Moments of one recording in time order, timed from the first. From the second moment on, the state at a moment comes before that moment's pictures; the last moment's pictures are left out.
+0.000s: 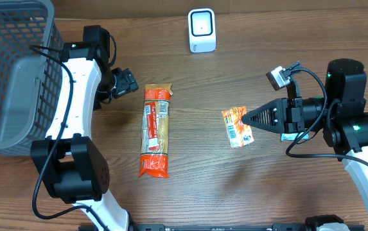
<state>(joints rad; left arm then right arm) 0.07 1.90 1.70 -1.27 -0.05 -0.46 0.12 1.20 1.03 -0.39 -1.55 0.63</state>
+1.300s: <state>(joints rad) 0.07 1.90 1.70 -1.27 -0.05 -0.46 0.12 1.20 1.03 -0.85 -0.74 0.38</state>
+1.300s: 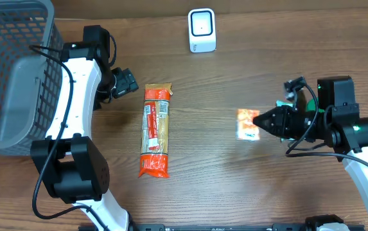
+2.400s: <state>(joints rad) 0.07 1.90 1.70 -1.27 -0.05 -0.46 0.14 1.80 2.46 -1.51 -0.19 0.18</state>
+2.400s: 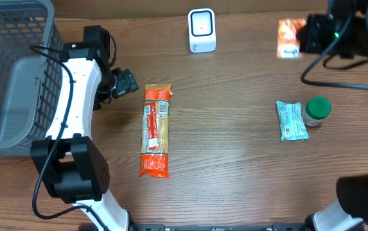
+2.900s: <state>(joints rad) 0.07 1.90 1.70 -1.27 -0.05 -0.46 0.48 2.13 2.48 -1.16 0.23 -0.22</state>
